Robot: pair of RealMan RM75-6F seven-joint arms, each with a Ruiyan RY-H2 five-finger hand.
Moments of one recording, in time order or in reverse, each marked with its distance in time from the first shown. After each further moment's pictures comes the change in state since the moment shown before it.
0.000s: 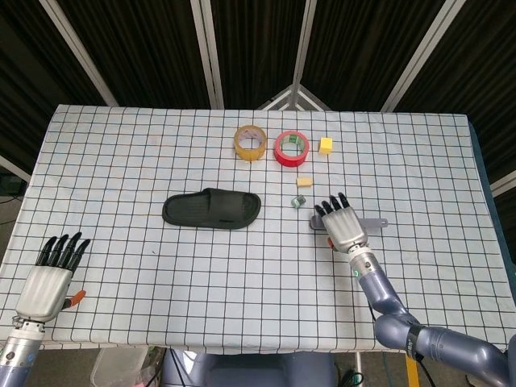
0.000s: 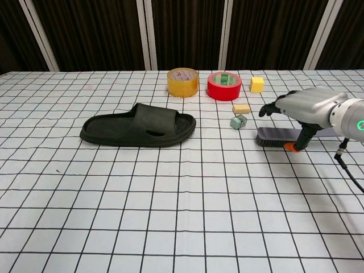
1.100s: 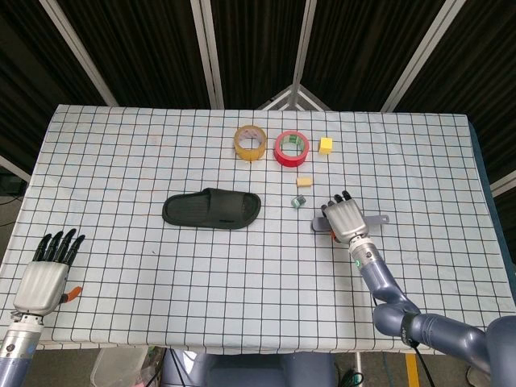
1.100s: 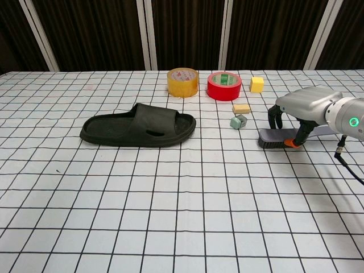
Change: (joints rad) left arm -0.026 -0.002 -0.004 0.001 -0.079 -0.037 0.014; right arm 0.081 -0.031 -0.087 0.165 -0.040 0.008 0.182
